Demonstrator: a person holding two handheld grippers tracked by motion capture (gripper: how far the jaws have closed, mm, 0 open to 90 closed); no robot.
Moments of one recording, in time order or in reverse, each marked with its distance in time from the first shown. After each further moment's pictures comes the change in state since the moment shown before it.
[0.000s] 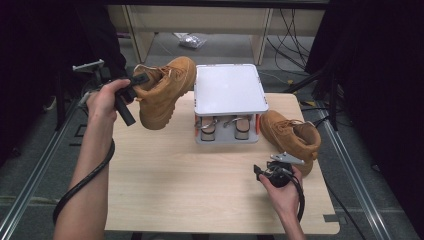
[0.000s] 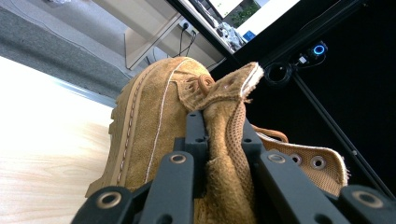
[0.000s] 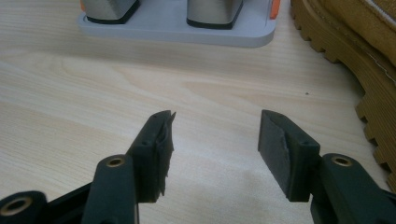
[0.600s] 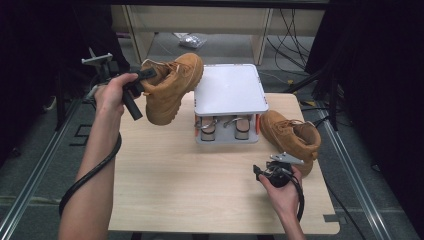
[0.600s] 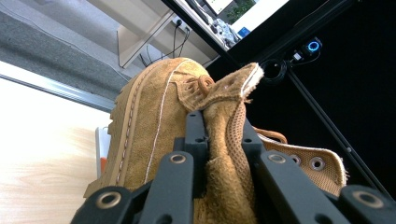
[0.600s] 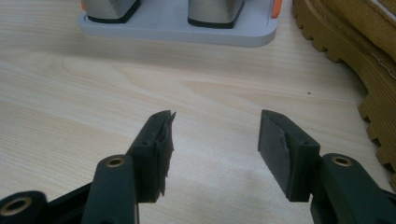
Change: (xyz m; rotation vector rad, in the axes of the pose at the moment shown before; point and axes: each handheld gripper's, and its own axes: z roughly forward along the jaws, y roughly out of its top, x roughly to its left) left arm -0.015 0.003 0.018 0.013 -0.018 0.005; right arm 0.001 0.000 0.001 0.006 0.006 0.003
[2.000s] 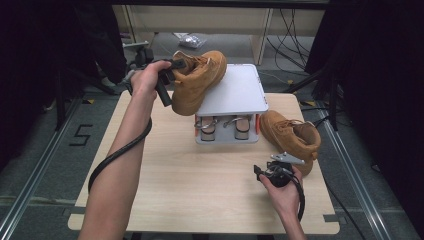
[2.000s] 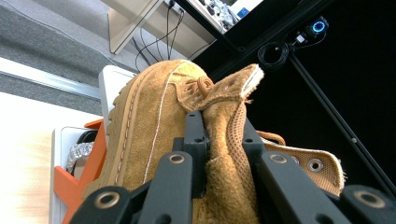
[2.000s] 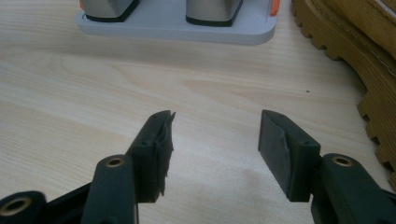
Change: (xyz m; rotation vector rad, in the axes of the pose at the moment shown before) left arm -0.039 -0.008 0.079 0.066 -0.001 0.016; right arm -0.003 0.000 0.001 0.003 -0.007 0.005
